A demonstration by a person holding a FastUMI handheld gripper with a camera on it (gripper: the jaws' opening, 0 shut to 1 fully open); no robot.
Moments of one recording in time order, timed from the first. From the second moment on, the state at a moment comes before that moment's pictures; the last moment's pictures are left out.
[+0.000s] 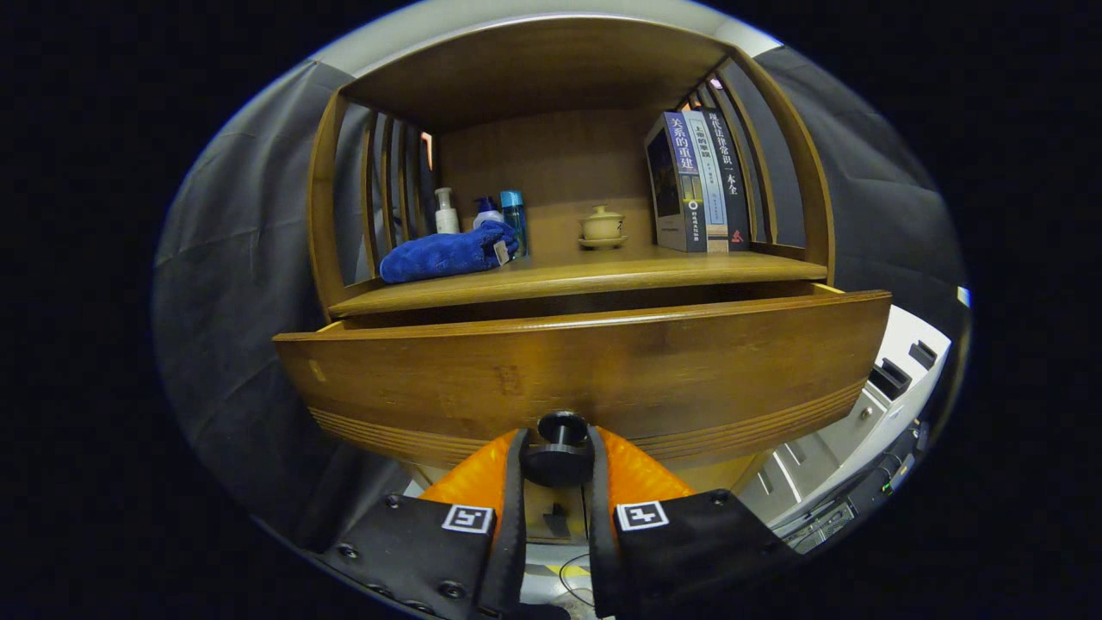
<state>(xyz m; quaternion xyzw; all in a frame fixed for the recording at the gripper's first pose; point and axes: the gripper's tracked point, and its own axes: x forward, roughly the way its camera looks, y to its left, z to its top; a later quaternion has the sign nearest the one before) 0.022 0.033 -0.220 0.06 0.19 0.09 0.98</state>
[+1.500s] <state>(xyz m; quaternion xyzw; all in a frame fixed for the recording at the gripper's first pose) -0.080 0.030 -0.225 0.06 0.24 0.10 0.96</state>
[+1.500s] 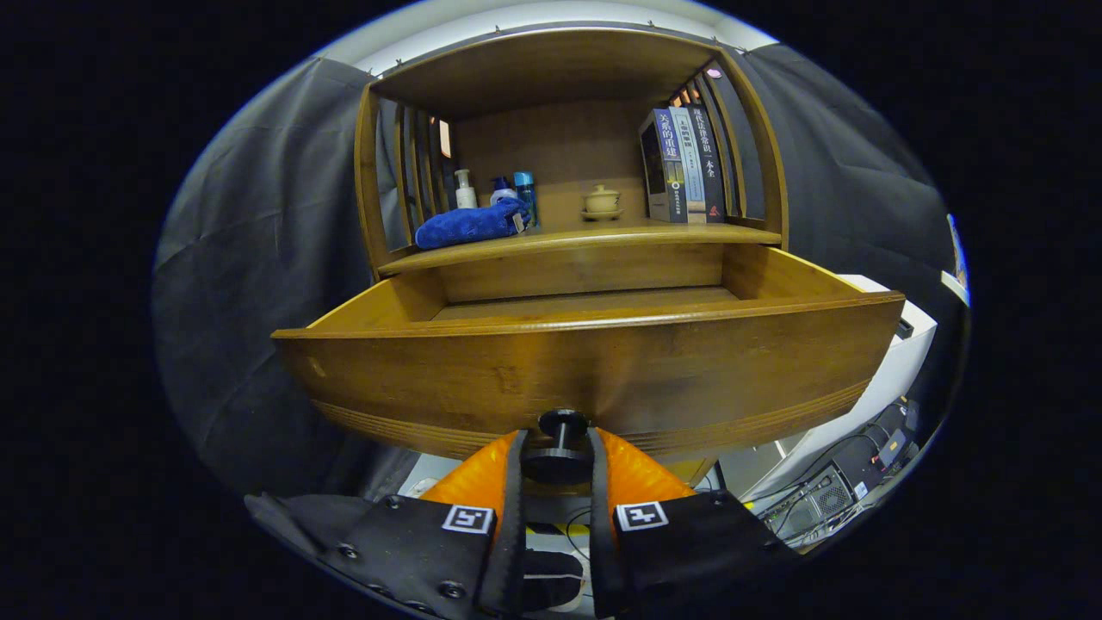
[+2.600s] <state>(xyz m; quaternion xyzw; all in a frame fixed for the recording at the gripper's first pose) -0.034 -0.013 -0.091 0.08 0.17 0.05 0.98</state>
